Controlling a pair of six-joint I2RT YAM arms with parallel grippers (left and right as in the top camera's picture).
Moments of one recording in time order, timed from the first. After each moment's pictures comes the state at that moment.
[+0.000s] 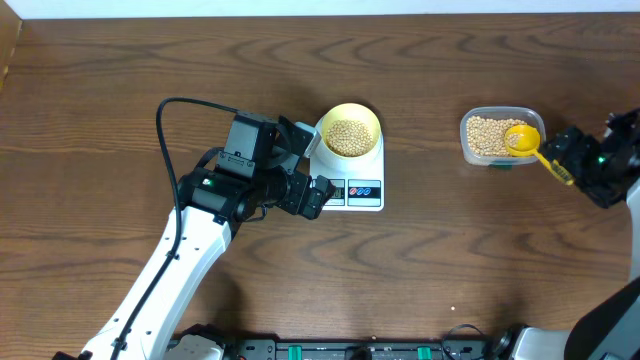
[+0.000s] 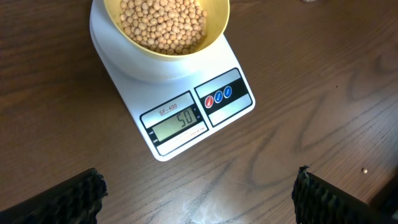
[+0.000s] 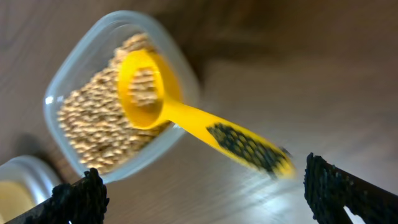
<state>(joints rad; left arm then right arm) -0.36 1.31 1.03 -0.73 0.36 0.03 -0.48 1.52 1.14 -0.78 -0.29 0.28</state>
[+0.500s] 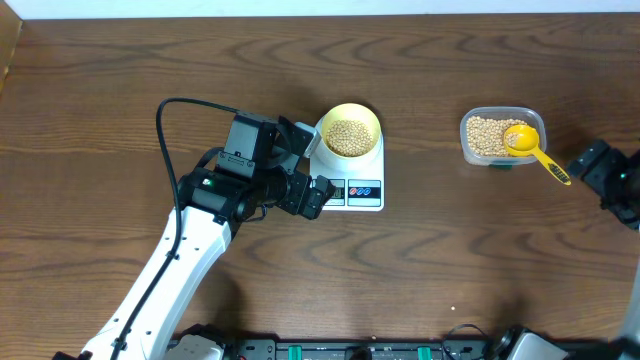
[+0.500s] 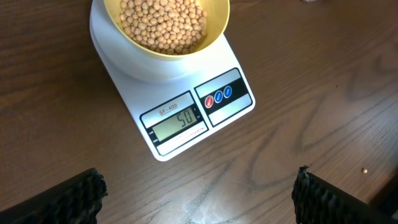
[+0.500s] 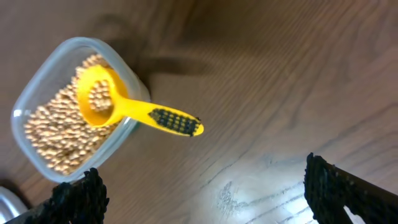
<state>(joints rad) -0.36 1.31 1.03 -0.73 0.36 0.03 -0.53 1.33 1.14 -0.90 -0.12 0.28</state>
